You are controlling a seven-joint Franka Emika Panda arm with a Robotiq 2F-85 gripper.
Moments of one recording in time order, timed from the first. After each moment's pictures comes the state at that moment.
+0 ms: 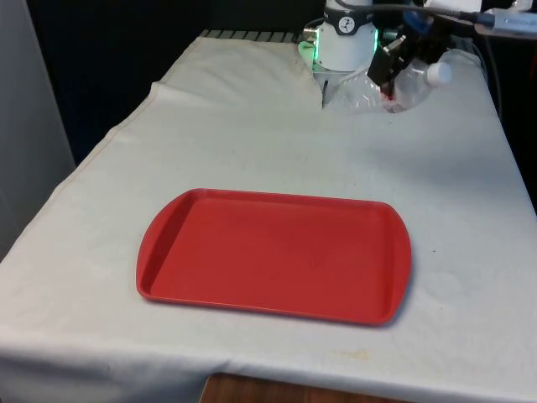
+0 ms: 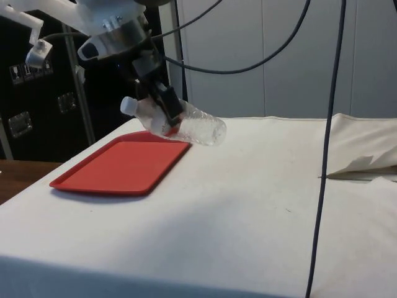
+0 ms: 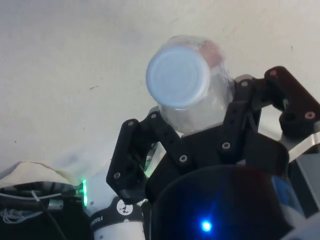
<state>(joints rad) 0.08 0.30 0.21 -1.92 -0.31 1.91 -0.36</state>
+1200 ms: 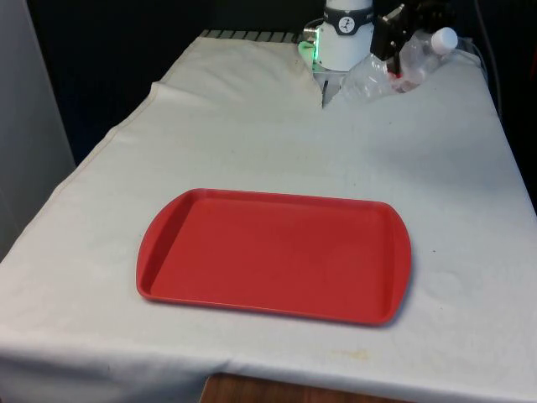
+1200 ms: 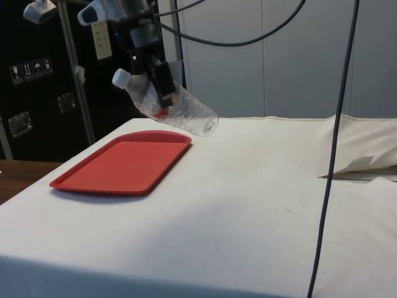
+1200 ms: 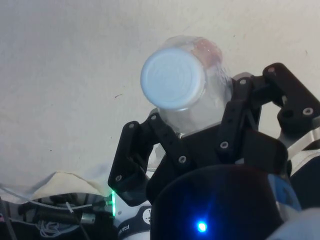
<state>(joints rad) 0.08 0.19 0.17 -1.98 -0.20 1.99 -0.41</state>
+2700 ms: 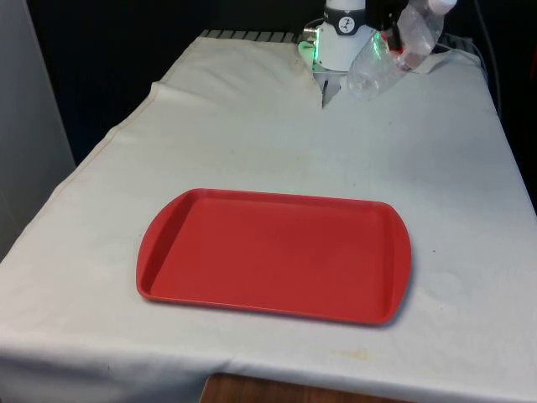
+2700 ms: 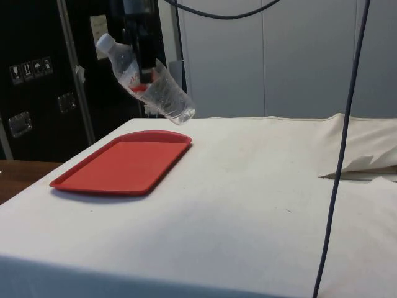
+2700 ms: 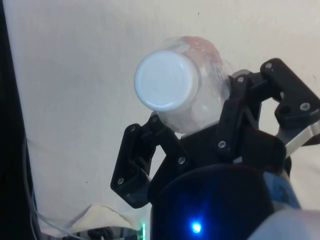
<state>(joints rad) 0.08 0.09 0.11 -2.00 -0.08 2.13 -0.47</state>
